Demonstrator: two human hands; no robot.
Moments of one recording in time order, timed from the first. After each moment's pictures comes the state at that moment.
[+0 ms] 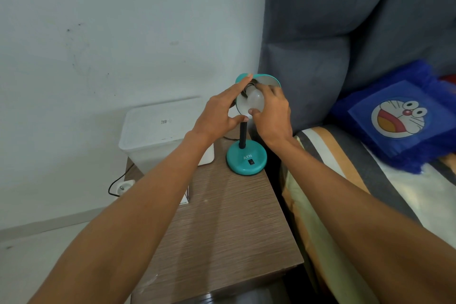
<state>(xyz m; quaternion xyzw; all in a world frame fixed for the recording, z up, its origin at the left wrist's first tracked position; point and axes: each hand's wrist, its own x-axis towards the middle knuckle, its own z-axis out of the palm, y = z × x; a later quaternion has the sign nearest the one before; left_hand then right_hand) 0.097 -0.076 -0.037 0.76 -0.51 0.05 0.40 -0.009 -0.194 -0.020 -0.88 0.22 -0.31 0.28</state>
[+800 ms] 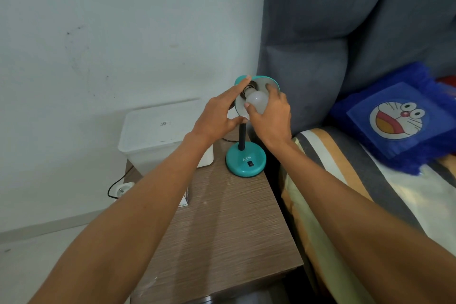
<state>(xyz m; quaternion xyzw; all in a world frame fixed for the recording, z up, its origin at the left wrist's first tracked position) 0.098 -0.076 -0.037 0.76 -0.51 0.04 0.41 -0.008 -0.193 -0.022 -0.84 0.26 -0.34 0.33</state>
